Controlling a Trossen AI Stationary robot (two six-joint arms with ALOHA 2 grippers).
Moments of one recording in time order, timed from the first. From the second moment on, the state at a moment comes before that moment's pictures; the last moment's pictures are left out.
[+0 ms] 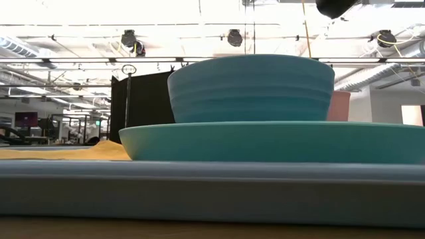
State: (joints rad) left arm -0.46 1.74 1.06 1.36 -0.67 1.65; right arm 0.10 1.57 0.91 1.48 -0.20 0.35
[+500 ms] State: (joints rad) left arm -0.46 1.74 1.06 1.36 -0.70 1.68; right arm 0.10 1.57 0.91 1.47 -0.20 0.35
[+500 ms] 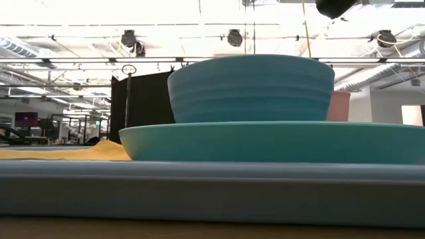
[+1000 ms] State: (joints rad) left arm -0.49 1.74 1.06 1.42 -0.82 1.70; right arm 0.10 1.57 0.91 1.43 -0.21 0.37
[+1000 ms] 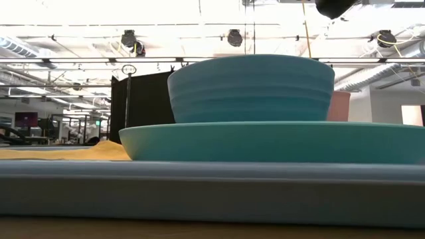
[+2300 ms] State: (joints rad) left arm -0.62 1.72 1.06 1.57 -1.02 1.85; right arm 0.08 1.57 0.91 1.22 -0.22 0.40
